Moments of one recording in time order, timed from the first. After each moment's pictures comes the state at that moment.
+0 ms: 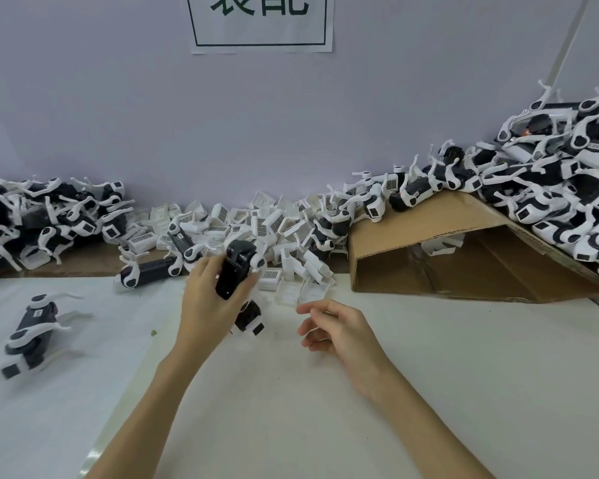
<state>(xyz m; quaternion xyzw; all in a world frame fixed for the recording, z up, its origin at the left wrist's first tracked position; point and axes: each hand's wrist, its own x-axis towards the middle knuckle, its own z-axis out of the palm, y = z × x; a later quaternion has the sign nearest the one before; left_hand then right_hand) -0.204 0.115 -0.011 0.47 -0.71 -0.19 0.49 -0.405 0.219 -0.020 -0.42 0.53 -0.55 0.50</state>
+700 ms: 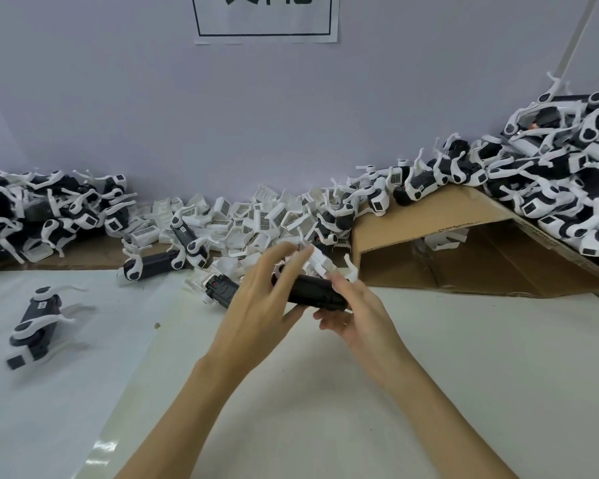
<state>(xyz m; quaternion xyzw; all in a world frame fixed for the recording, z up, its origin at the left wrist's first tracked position) -0.241 0.145 -0.013 0.25 -0.86 0.08 0.44 -0.414 0.217 -0.013 -0.33 0.45 -0.65 0.52</state>
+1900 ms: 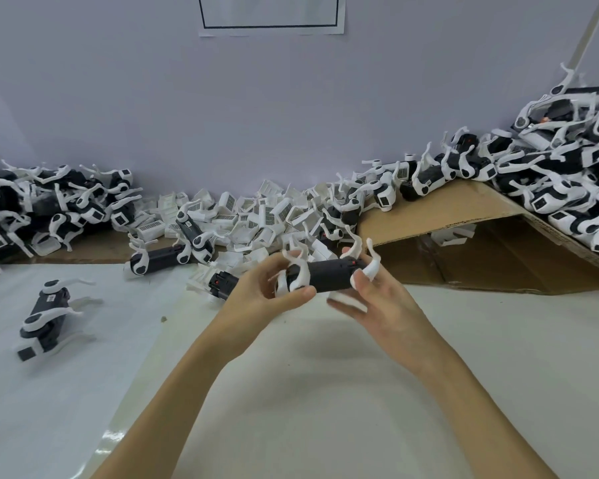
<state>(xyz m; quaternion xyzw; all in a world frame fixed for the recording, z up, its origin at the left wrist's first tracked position) -0.229 0.143 0.001 0.28 -0.68 -0.56 0.39 -0.447 0.221 -0.006 -0.44 0.35 -0.61 0.55</state>
